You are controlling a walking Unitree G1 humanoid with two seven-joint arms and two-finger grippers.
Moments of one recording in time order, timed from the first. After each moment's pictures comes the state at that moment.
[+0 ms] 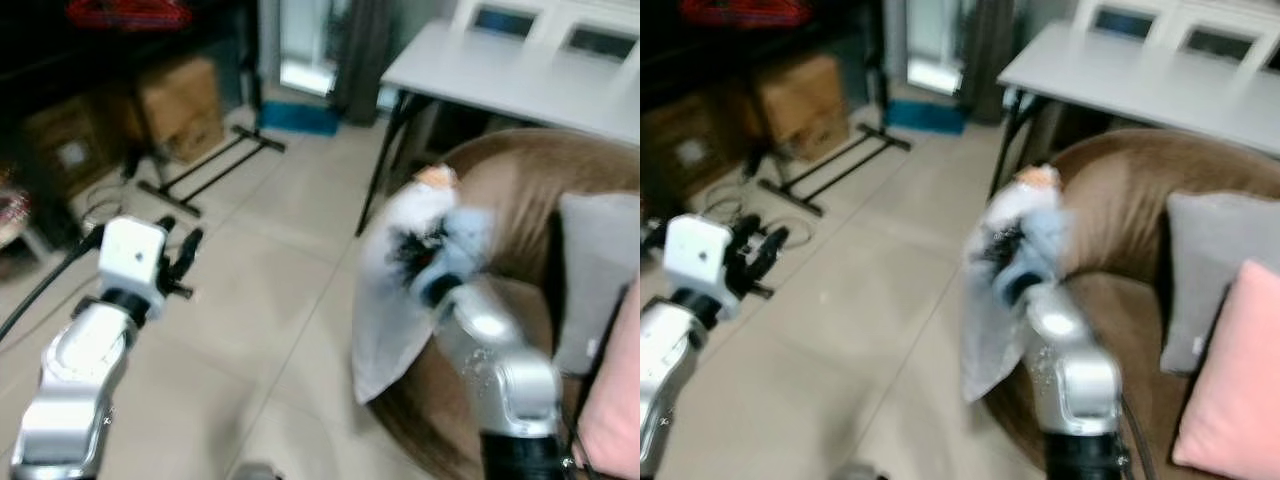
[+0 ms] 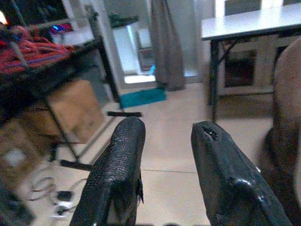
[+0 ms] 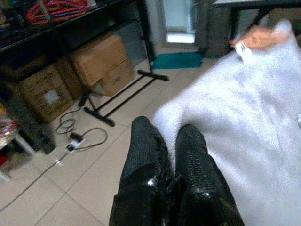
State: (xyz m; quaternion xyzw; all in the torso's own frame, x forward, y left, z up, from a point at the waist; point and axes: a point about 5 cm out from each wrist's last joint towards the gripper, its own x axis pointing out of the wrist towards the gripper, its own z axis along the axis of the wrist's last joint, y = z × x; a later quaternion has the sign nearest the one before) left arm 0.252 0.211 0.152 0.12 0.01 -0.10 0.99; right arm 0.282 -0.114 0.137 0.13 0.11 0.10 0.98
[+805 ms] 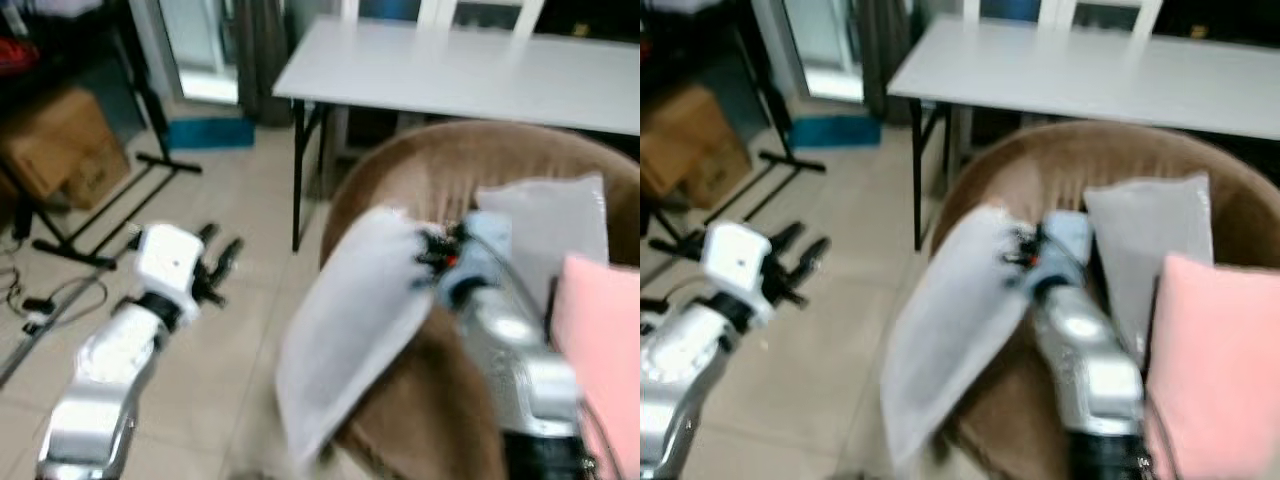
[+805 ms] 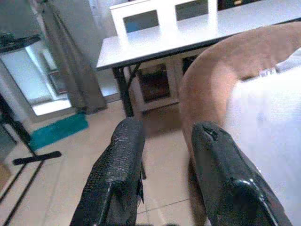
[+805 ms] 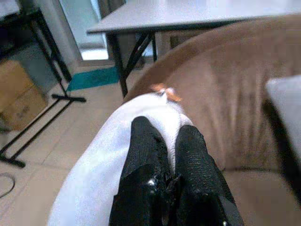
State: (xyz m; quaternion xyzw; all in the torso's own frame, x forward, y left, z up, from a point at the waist) left arm 0.251 0.184 0.150 0.12 0.00 -0.18 0.98; right arm 0.285 -0.151 0.133 0.09 0.11 0.03 0.99
